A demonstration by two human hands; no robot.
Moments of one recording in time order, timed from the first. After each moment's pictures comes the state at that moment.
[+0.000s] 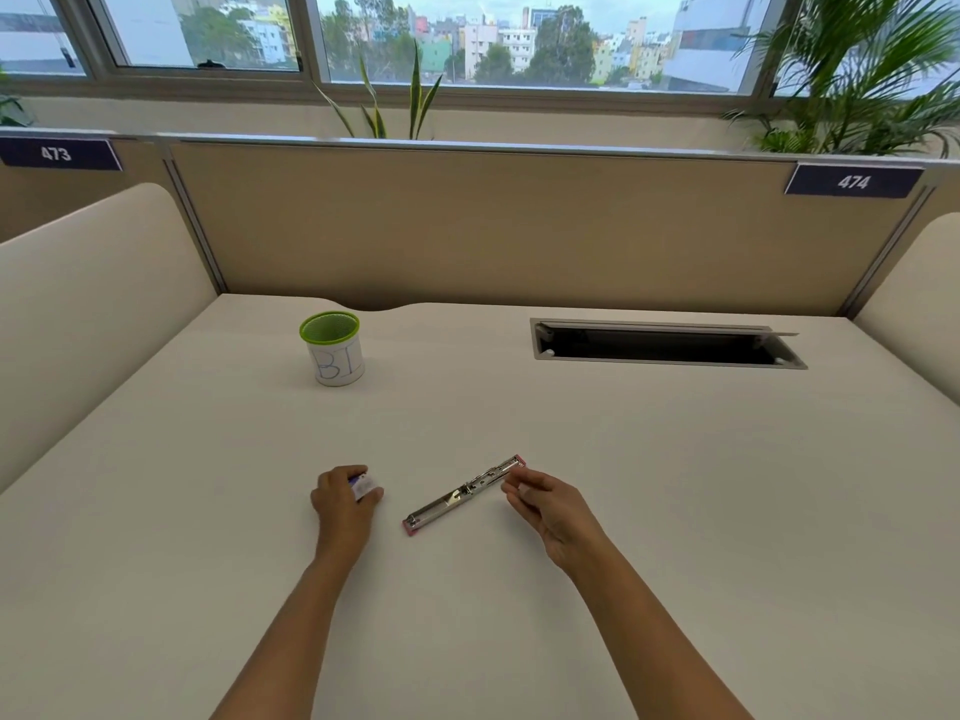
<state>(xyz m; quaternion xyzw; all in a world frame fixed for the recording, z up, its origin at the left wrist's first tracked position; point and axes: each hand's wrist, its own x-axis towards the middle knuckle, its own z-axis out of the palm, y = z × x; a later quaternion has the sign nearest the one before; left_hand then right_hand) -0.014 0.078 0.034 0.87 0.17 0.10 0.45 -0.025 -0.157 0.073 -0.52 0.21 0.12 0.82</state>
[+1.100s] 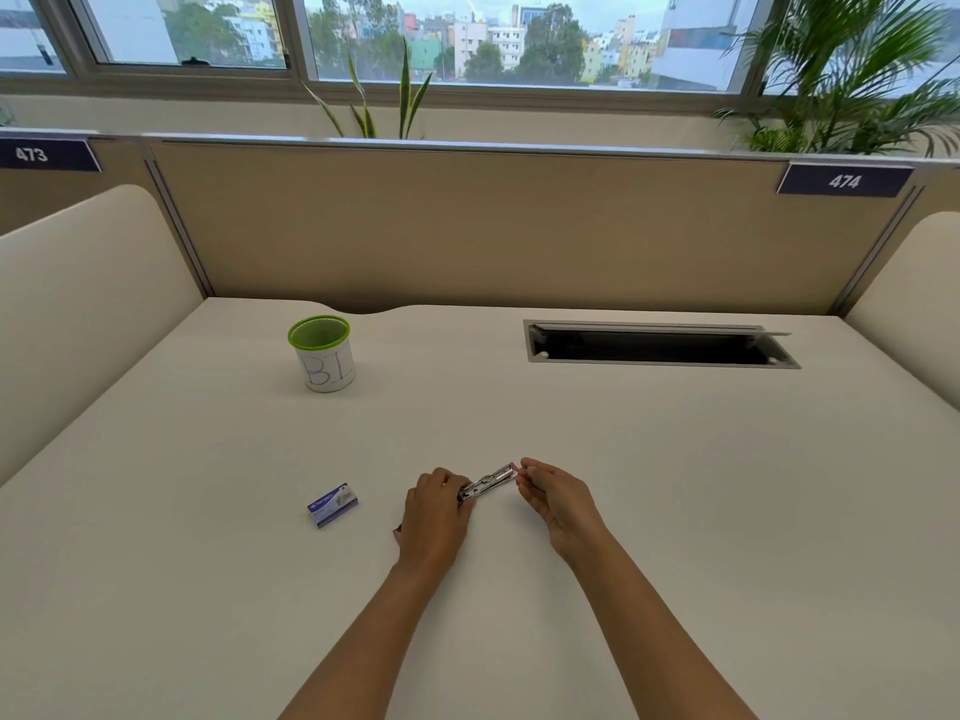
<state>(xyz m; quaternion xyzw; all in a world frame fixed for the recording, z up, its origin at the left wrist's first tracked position) -0.006 -0.012 0.029 0.96 -0.05 0.07 0.26 -0.006 -0.166 0.072 -0.51 0.24 0.06 0.82</state>
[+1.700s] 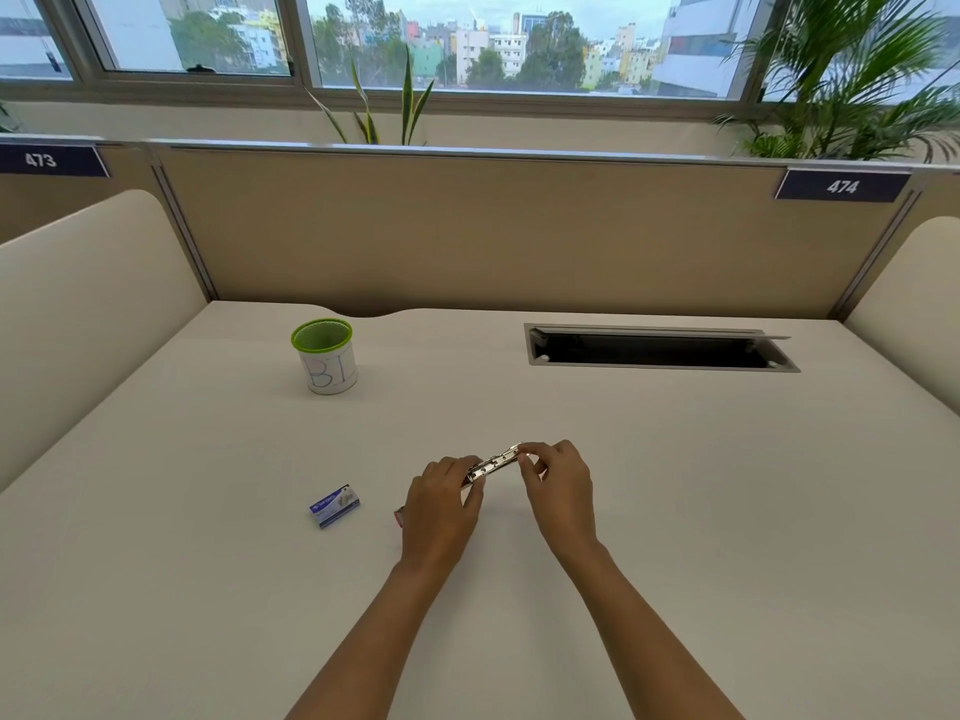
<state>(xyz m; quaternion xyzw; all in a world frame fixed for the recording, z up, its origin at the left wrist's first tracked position) -0.020 -0.022 0.061 0.92 -0.05 0.18 0.34 -0.010 -0.158 0.080 -0.89 0.05 -0.17 0.42</state>
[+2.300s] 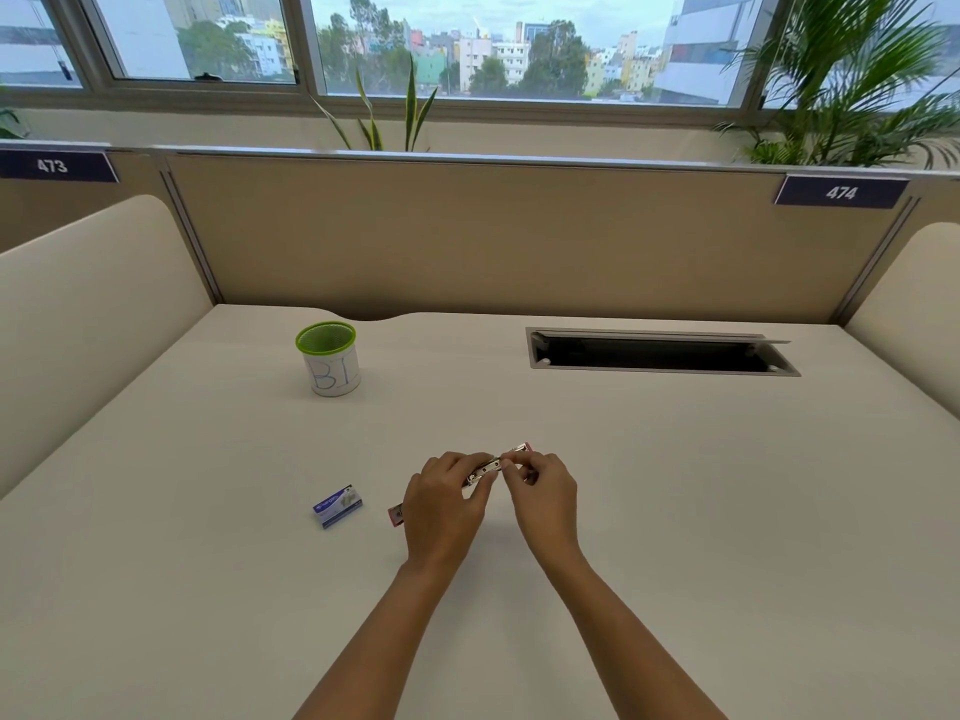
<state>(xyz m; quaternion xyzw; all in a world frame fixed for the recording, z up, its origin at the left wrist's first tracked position) -0.027 -0.028 0.077 0.90 -0.03 0.22 0.36 -0.024 -0.136 0.090 -0.82 0.10 -0.13 0.55</state>
